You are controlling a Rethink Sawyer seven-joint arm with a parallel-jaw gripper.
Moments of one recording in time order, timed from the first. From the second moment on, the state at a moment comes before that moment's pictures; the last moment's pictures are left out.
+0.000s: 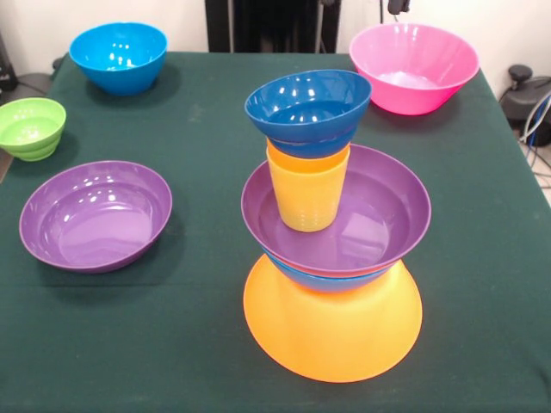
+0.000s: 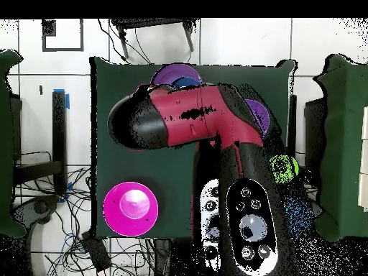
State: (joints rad) arm -0.33 -0.96 0.35 1.50 -0.44 0.72 2.18
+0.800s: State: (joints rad) arm -0.64 -0.95 0.52 1.47 -0.38 0.82 1.99
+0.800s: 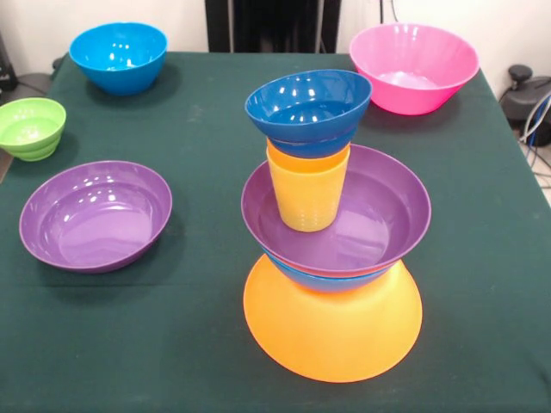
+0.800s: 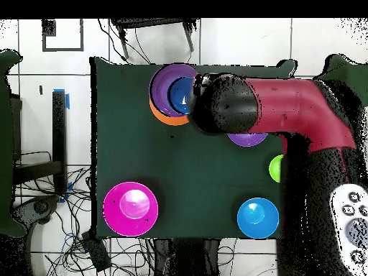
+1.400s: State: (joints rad) arm -0.76 -0.84 0.57 1.44 -0.46 0.82 1.82
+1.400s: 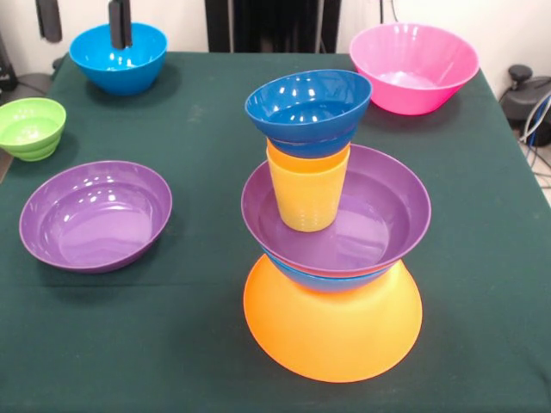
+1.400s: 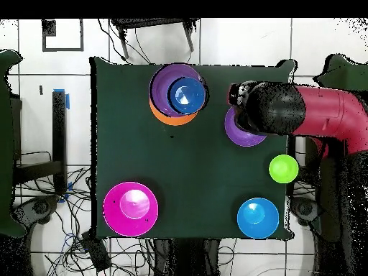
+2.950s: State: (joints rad) arm -0.79 -0.61 0.54 1.41 -0.55 0.96 1.82
